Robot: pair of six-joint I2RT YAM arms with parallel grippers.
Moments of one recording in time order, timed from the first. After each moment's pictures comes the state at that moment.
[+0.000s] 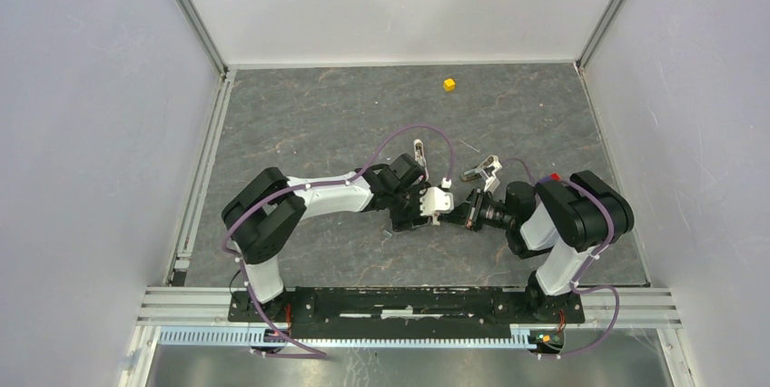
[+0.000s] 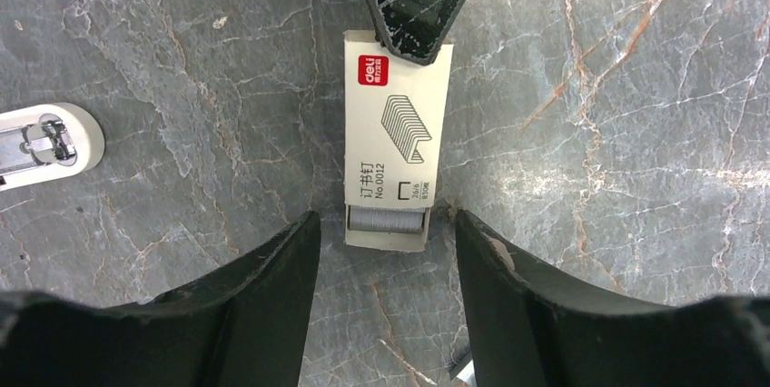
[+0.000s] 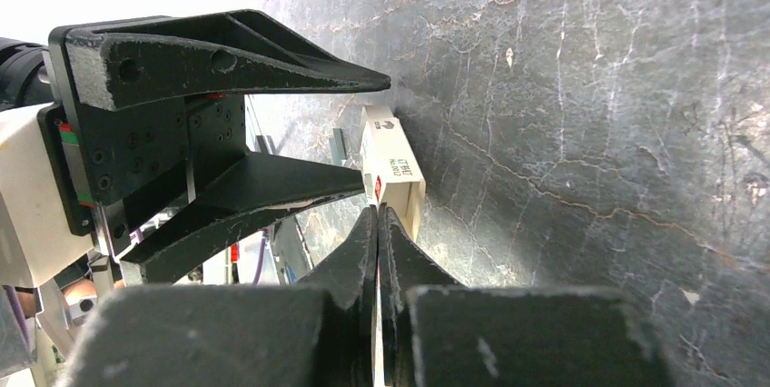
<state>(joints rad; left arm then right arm) -0.92 1.80 1.06 -0.28 0.30 0.61 0.25 1.73 0.14 1.16 -0.84 0.88</state>
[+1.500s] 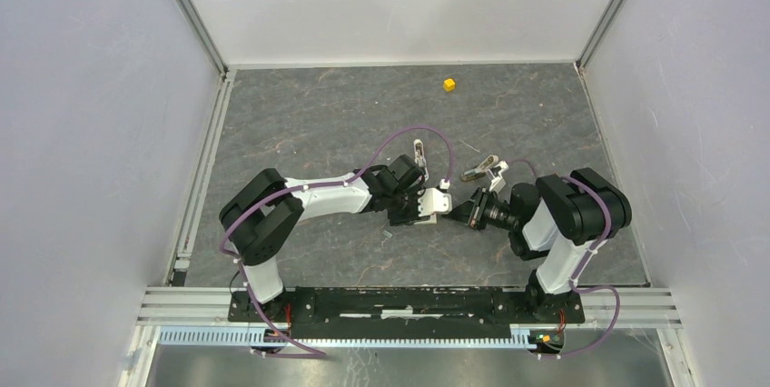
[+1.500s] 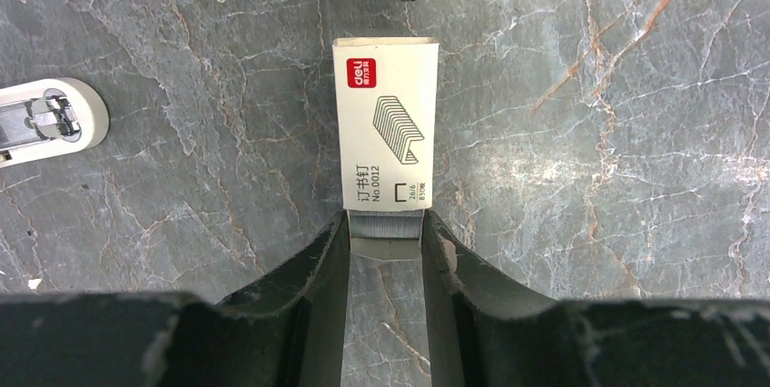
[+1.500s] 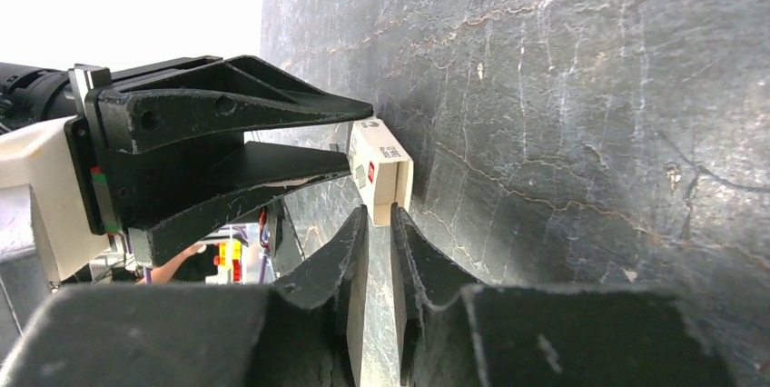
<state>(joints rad) -0.92 1.79 1.05 -0.29 0.26 0.62 0.20 1.78 0.12 1.25 -0.84 0.90</state>
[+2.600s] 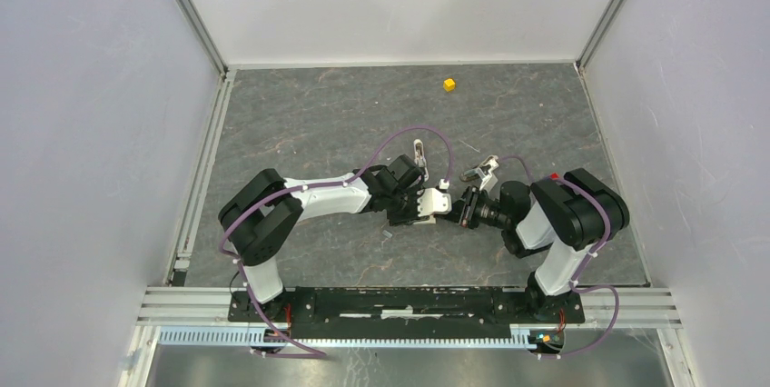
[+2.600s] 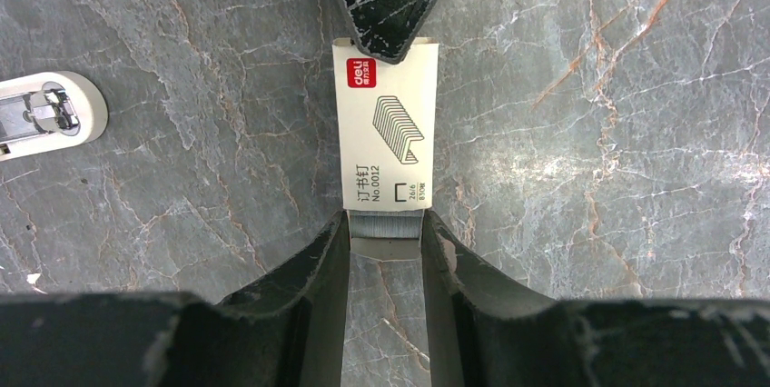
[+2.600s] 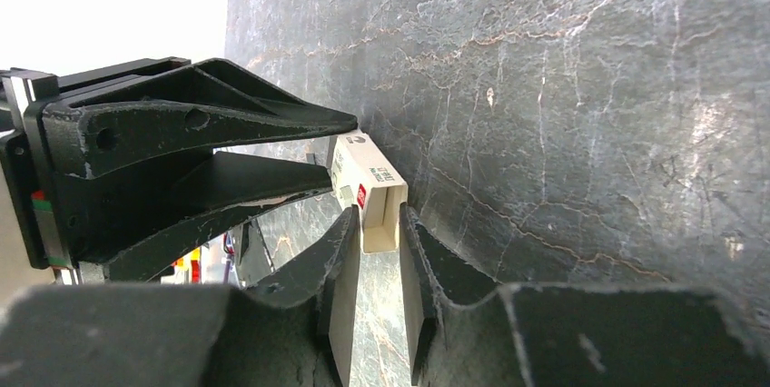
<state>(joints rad) -0.92 1.78 1.04 -0.30 0.26 0.62 0.30 1.75 0.16 1.18 -0.73 0.84</state>
